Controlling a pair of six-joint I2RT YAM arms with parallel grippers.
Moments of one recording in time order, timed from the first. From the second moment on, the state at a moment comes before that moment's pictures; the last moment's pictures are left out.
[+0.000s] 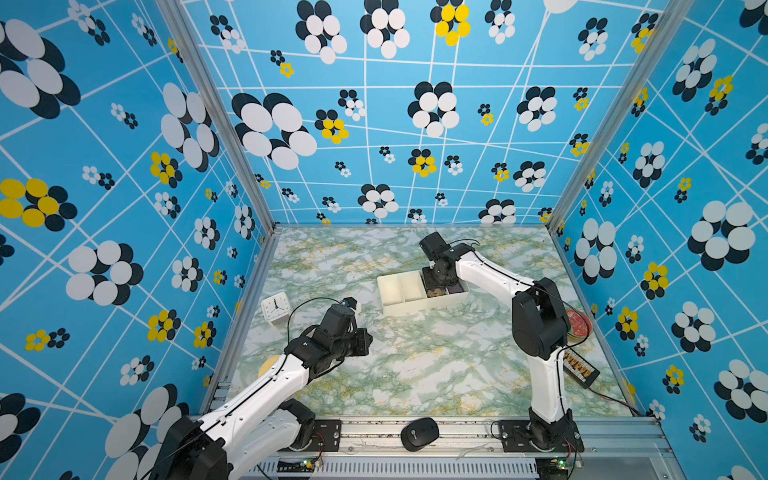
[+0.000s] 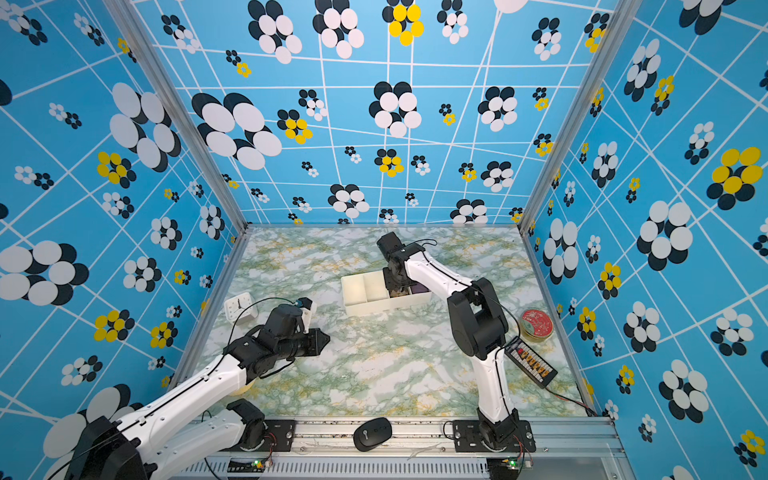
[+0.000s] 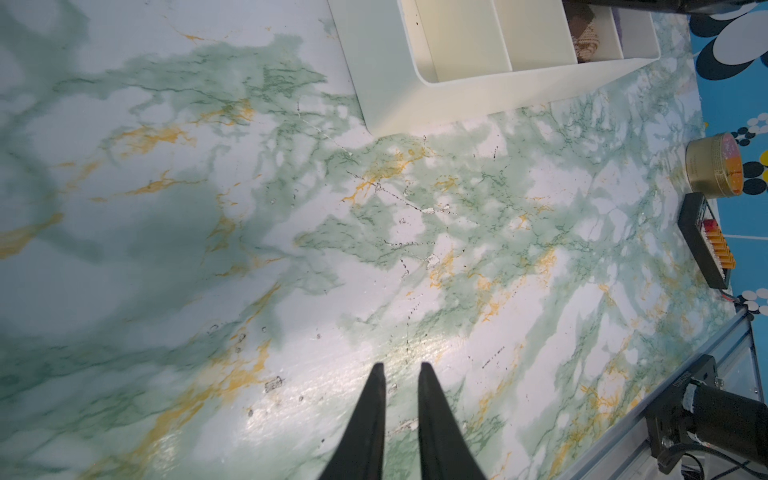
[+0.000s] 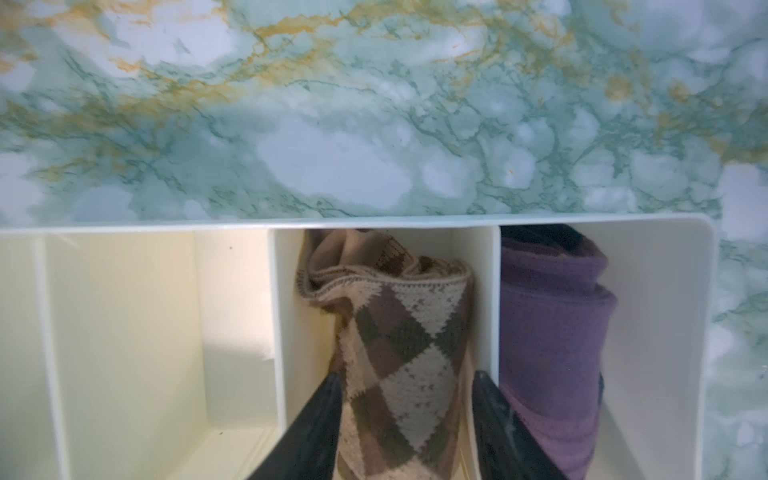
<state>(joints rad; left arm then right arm) -0.53 0.97 0.53 -0.40 0.19 -0.57 0.57 2.08 1.72 -0.82 0.18 0.33</state>
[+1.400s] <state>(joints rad) -0.48 0.96 0.53 -0.43 0.19 -0.54 0.58 2.26 1.89 -0.85 0.26 0.31</state>
